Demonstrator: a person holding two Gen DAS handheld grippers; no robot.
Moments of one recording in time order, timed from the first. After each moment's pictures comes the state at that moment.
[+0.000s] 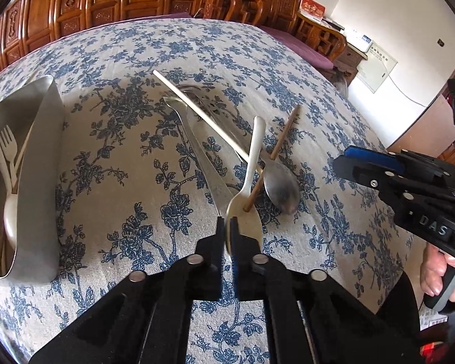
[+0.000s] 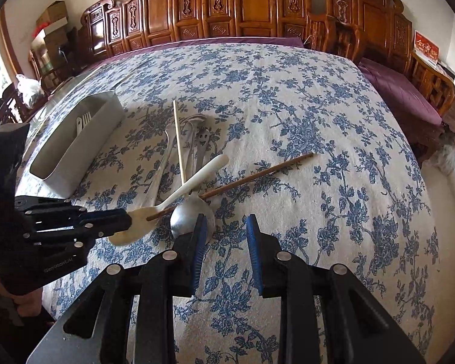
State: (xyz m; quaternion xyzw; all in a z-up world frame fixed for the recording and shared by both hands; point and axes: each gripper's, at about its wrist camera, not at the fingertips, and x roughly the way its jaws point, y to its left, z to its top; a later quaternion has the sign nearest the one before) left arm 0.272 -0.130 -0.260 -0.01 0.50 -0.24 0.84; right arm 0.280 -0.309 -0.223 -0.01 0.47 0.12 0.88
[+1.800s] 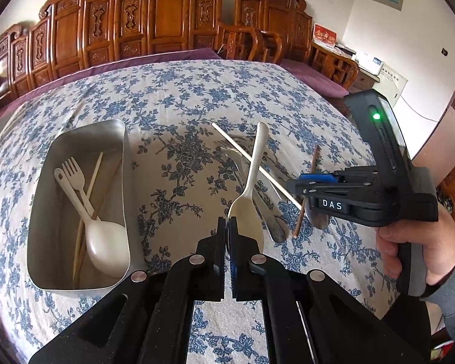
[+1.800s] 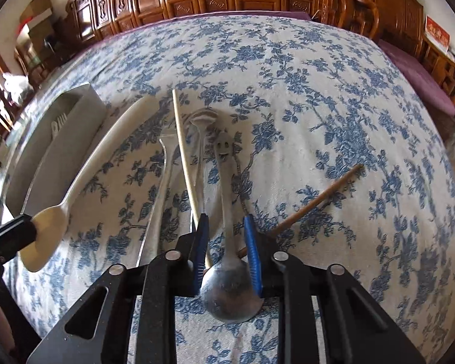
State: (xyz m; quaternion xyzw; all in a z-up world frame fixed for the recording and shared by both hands) left arm 0.265 -0.080 -0.211 0.01 0.43 -0.19 0.88; right arm 0.356 -0.262 -0.260 -0.01 0.53 0.11 0.84
